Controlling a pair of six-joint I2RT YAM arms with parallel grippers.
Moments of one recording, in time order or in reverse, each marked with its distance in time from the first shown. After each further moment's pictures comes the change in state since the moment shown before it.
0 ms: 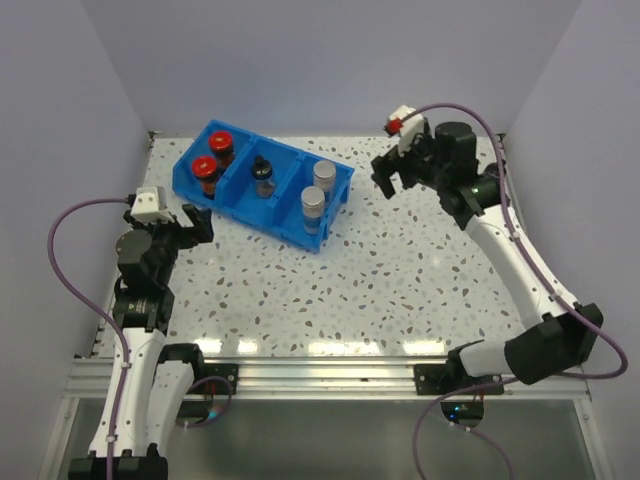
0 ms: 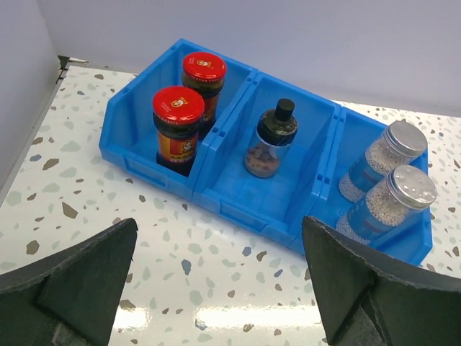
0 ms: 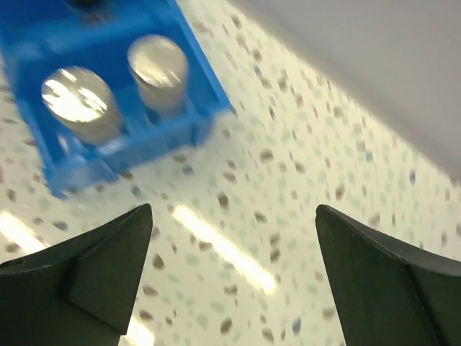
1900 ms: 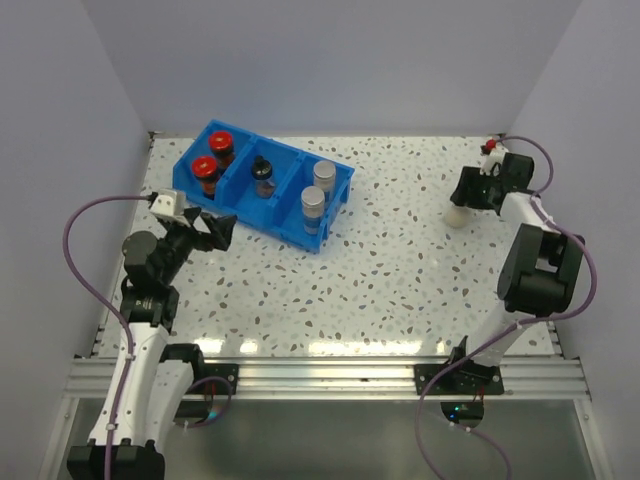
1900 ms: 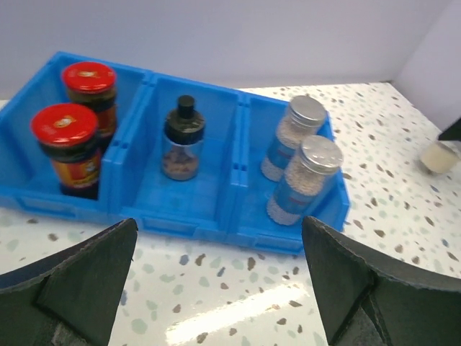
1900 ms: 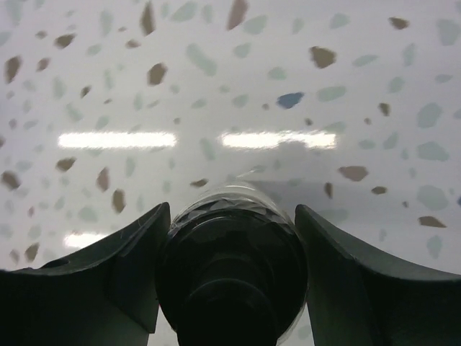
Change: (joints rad) left arm -0.009 0.025 -0.058 0.141 0.270 -0.008; right arm -0.644 0.430 -0.188 0.233 0.022 0.312
